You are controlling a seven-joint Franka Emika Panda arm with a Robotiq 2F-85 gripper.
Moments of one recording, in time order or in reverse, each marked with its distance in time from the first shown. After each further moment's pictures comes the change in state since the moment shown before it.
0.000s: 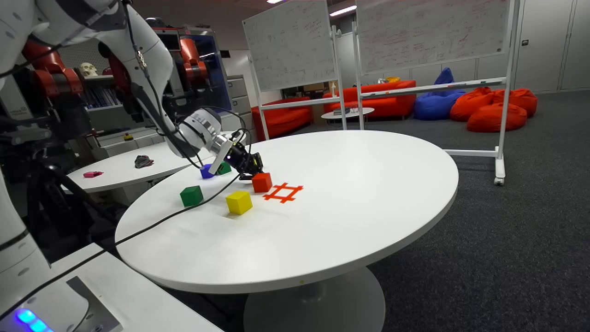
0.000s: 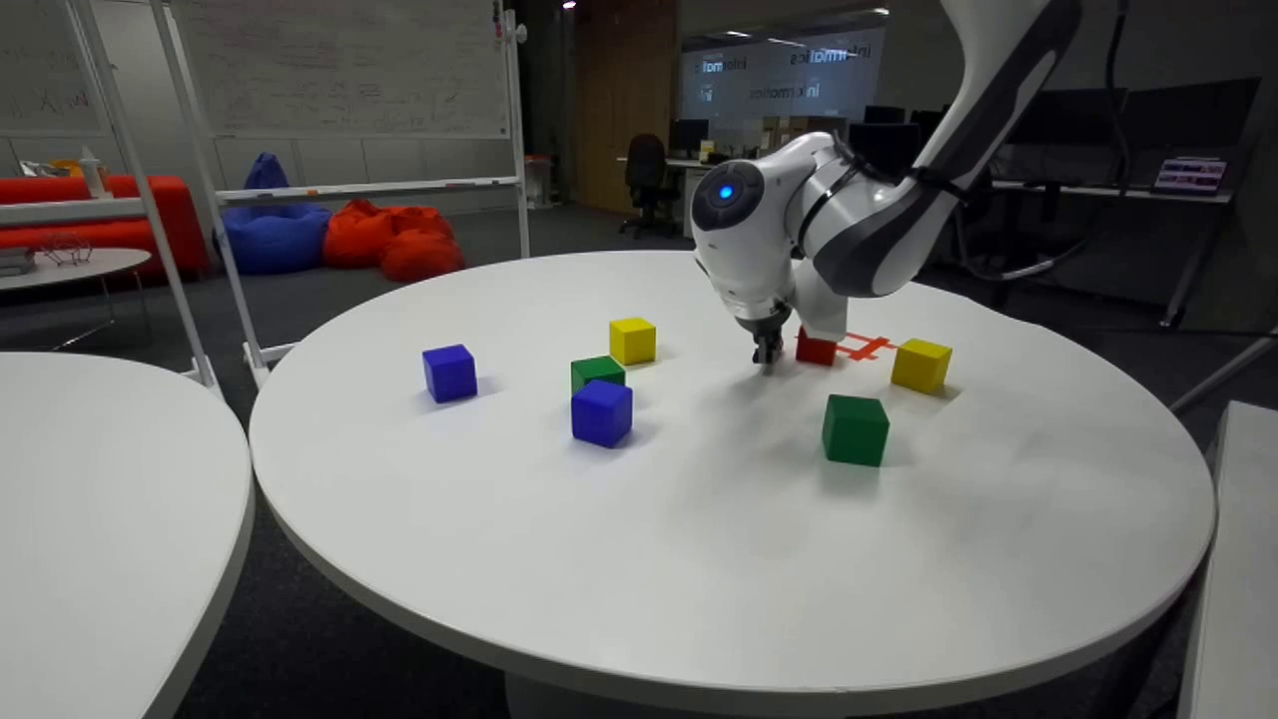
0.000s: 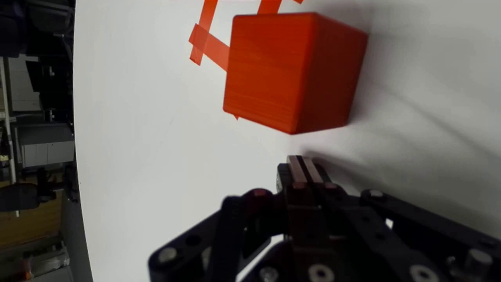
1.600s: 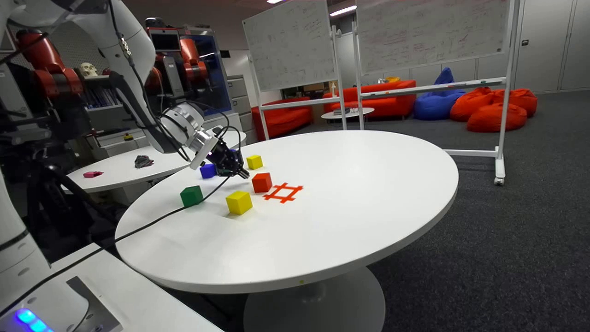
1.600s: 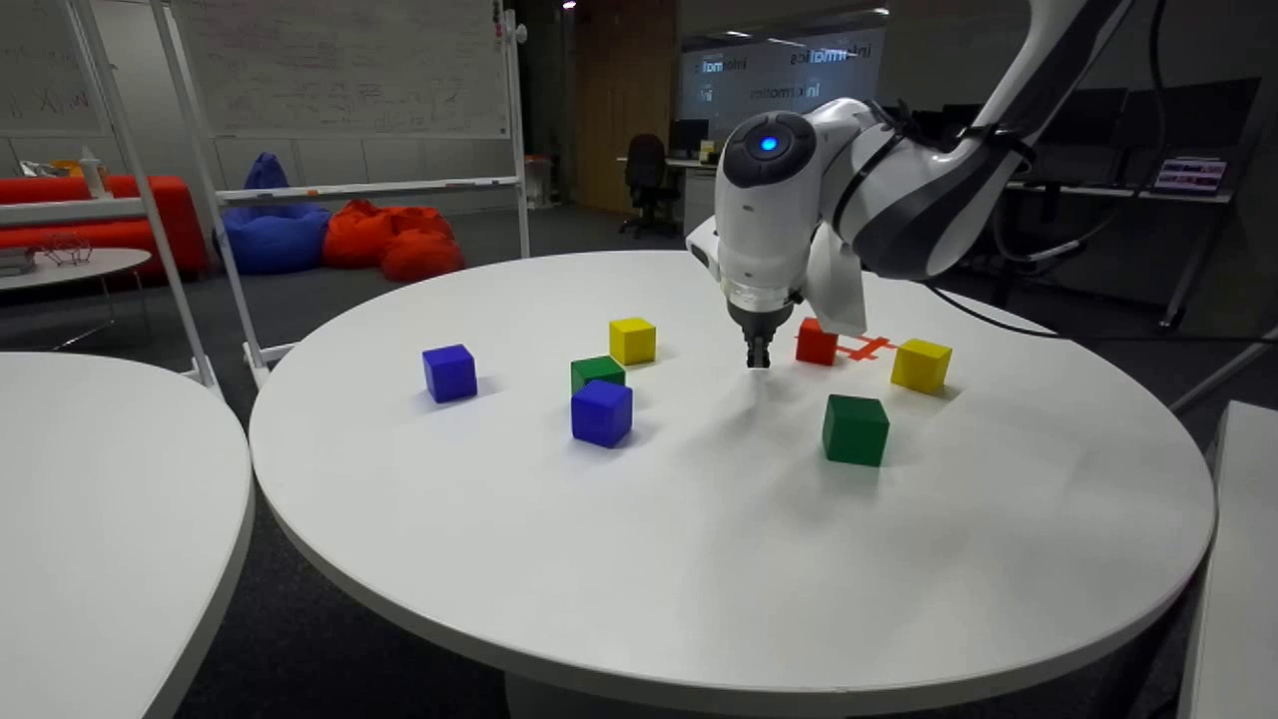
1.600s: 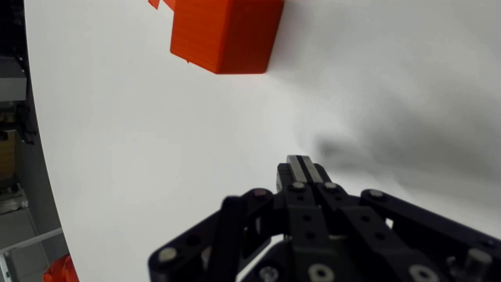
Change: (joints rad) arm -0.011 -0.127 0.089 -0.139 -0.059 0.127 -0.009
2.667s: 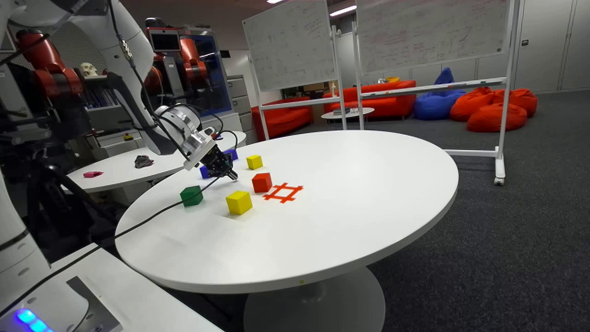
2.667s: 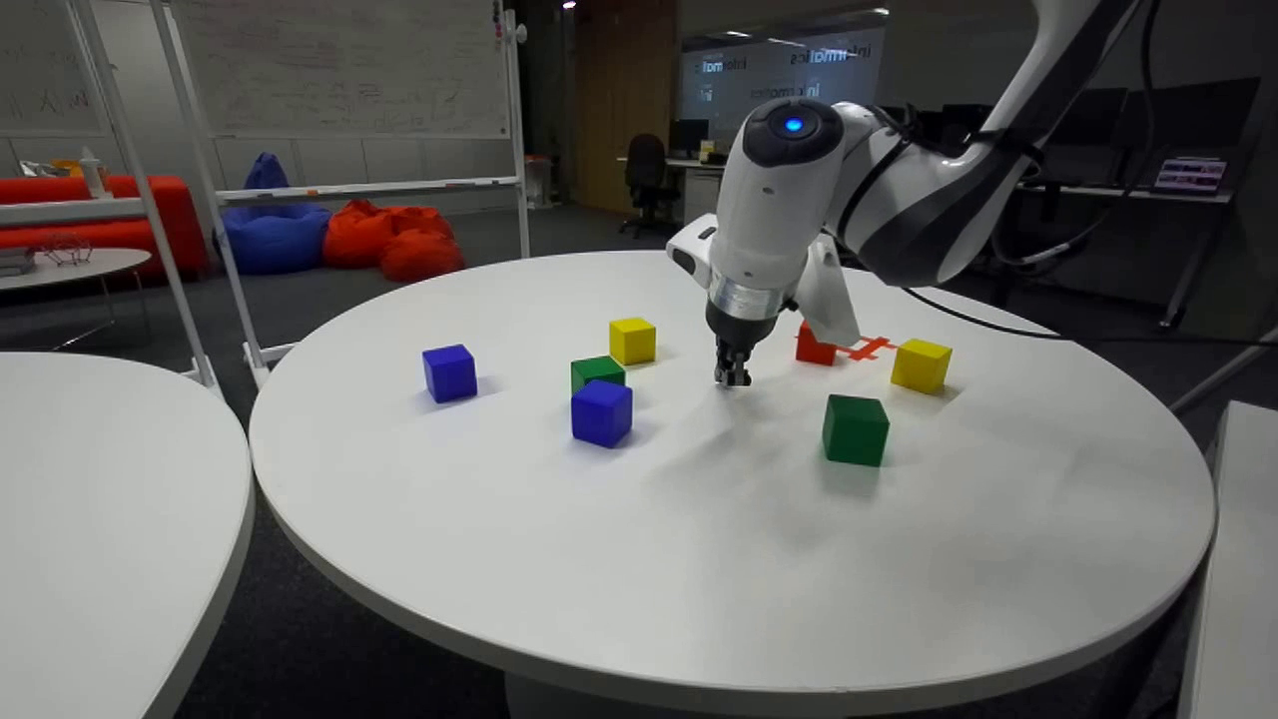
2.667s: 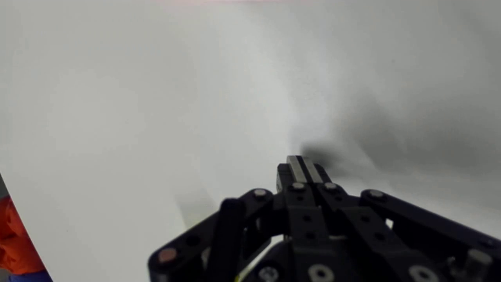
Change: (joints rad) arm -0.006 0.005 0.040 -0.008 -0.046 0.180 -0.061
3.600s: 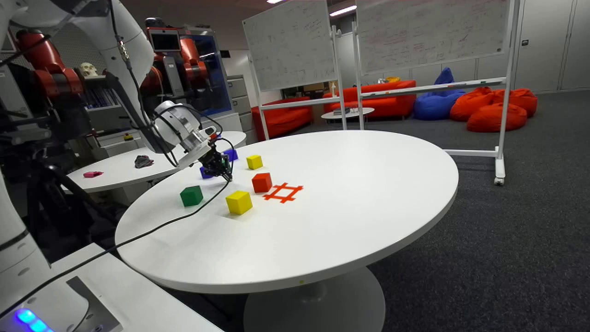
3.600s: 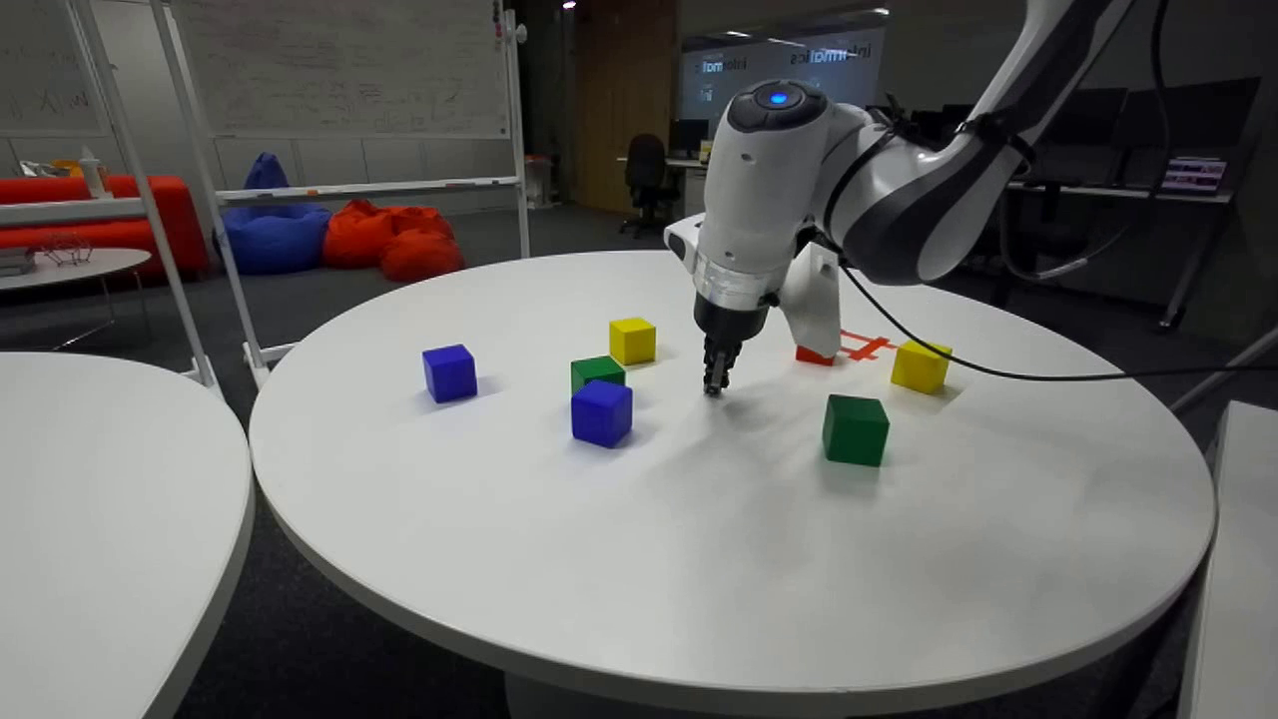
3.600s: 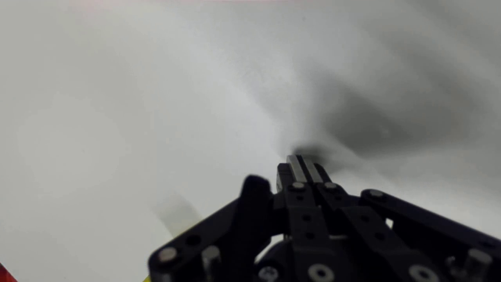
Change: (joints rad) arm -0.006 0.008 0.007 0.013 0.206 0.081 0.062
